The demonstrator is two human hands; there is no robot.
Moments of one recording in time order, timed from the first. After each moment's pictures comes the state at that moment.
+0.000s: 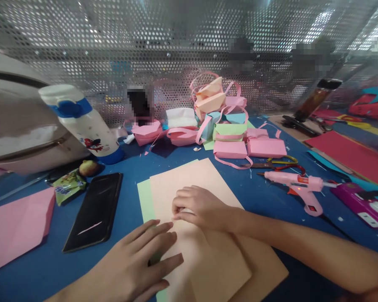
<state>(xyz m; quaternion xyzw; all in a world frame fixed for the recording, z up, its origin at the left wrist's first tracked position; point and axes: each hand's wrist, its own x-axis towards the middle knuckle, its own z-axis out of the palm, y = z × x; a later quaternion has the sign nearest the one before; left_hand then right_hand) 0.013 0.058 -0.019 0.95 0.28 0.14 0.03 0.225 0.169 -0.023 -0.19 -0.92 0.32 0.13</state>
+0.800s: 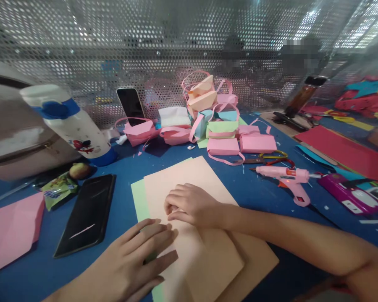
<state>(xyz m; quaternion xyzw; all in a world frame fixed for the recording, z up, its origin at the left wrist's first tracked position) 0.012 0.061 -0.020 0.96 0.26 0.14 0.03 0.225 0.169 -0.032 -0.17 -0.93 0.28 0.15</state>
